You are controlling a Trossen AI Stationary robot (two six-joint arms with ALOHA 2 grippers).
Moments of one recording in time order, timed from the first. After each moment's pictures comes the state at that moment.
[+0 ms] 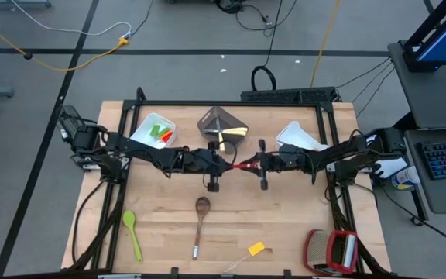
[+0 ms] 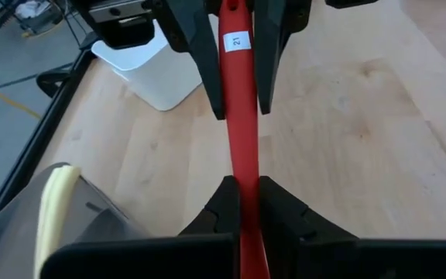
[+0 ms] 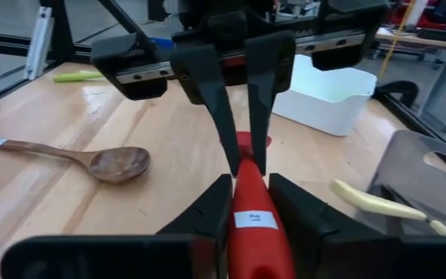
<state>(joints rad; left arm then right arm) -0.03 1.67 0.92 0.24 -0.17 0.25 -0.03 1.46 0.44 0.83 -0.05 -0.11</state>
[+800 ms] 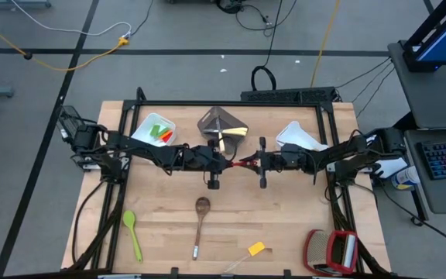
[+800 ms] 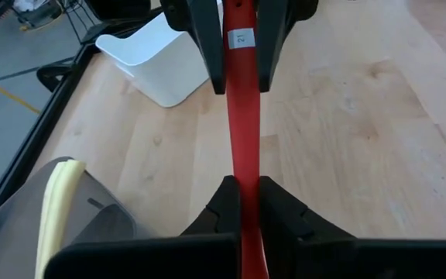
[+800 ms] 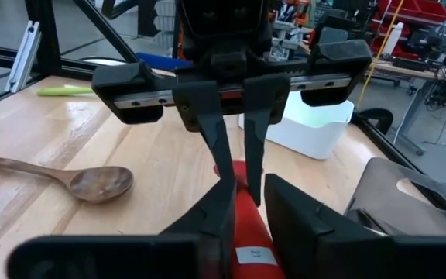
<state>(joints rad) 0.00 1.67 0.92 0.24 -0.15 0.23 -0.03 1.46 0.44 0.90 -0.02 -0.16</state>
